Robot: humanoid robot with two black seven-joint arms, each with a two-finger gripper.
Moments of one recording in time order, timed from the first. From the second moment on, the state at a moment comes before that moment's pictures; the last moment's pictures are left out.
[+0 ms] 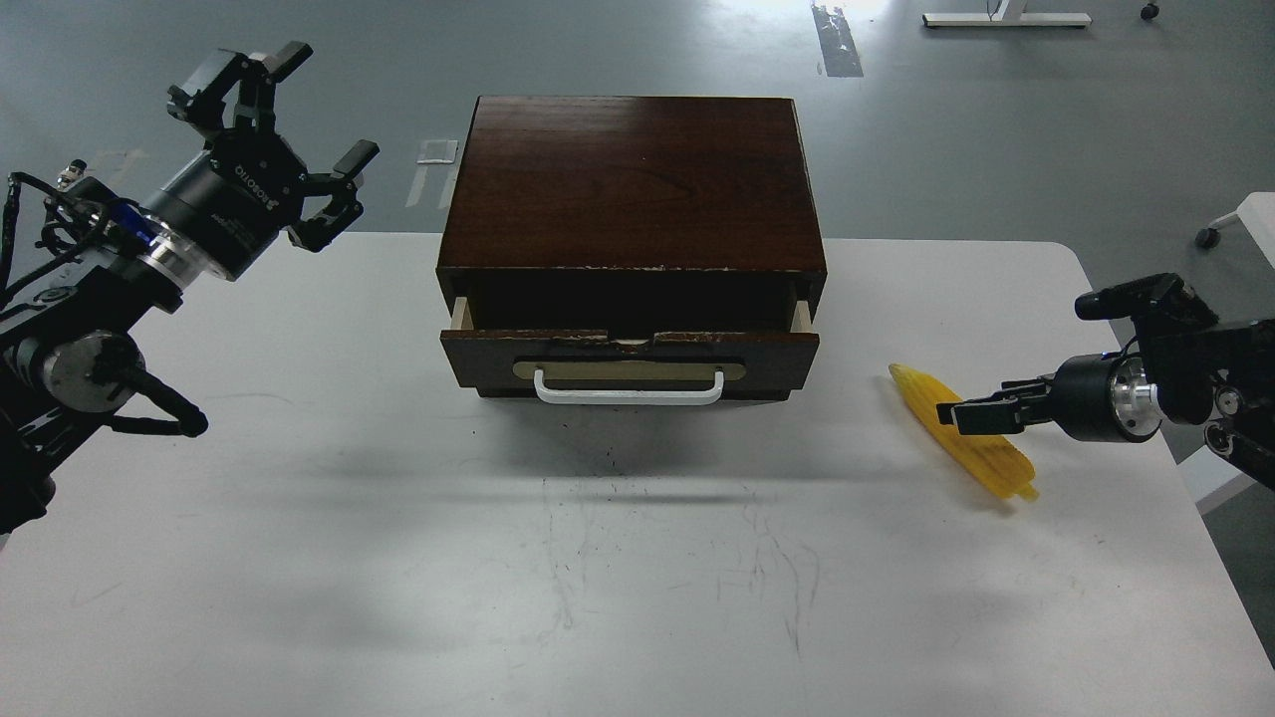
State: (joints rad) left arm -0.77 0.70 -0.54 -1.06 0.13 -0.41 -0.49; right arm 0.88 -0.74 0.17 0.91 -1.70 0.39 0.44
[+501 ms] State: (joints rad) left arm -0.77 0.70 -0.54 -1.07 0.13 -0.42 -0.49; right arm 0.86 -0.72 0.17 0.90 -1.70 0.39 0.44
